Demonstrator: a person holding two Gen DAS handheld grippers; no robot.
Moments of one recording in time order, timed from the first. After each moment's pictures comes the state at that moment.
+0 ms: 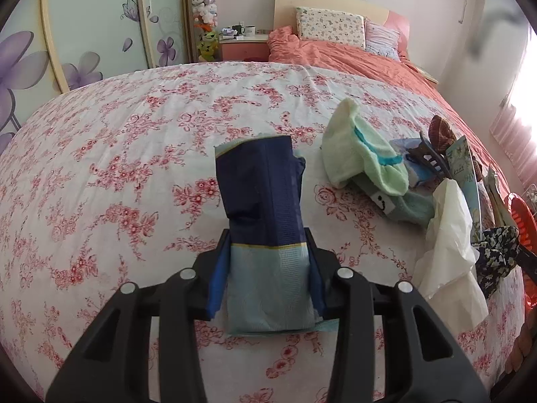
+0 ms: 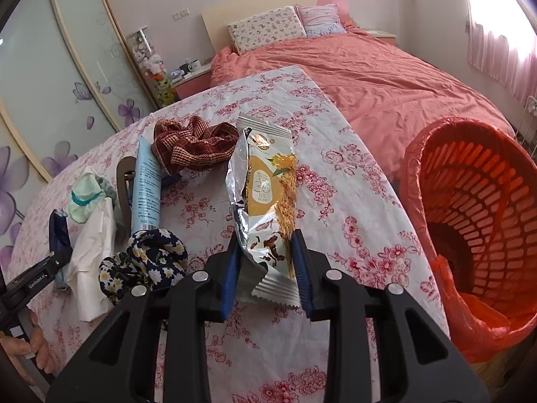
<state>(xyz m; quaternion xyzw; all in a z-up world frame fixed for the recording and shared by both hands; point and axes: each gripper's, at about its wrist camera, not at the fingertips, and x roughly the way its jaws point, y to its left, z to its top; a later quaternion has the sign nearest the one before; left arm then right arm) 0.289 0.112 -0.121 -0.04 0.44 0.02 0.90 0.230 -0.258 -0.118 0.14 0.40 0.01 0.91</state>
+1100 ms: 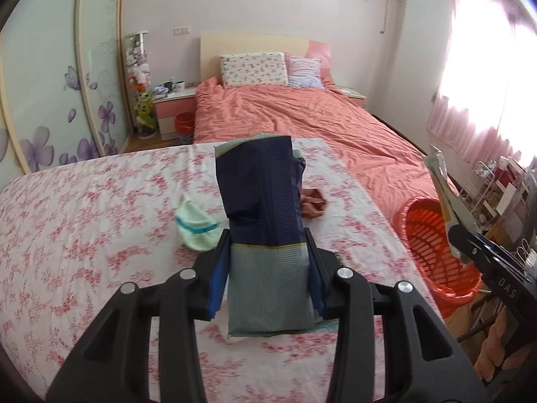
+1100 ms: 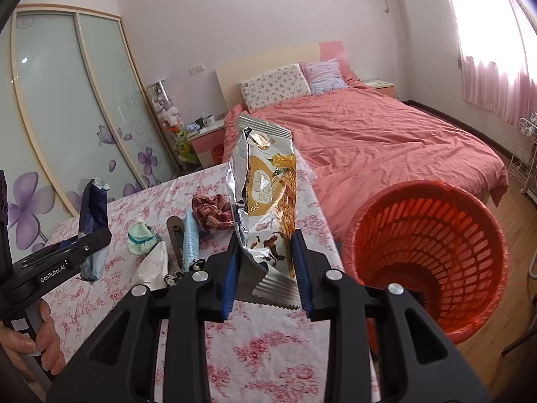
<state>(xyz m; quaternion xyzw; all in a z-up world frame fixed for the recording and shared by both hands) 0.231 -0.019 -0.006 0.01 0.34 -0.12 0.93 0.154 -0.301 -0.039 0.14 0.28 0.02 0.95</state>
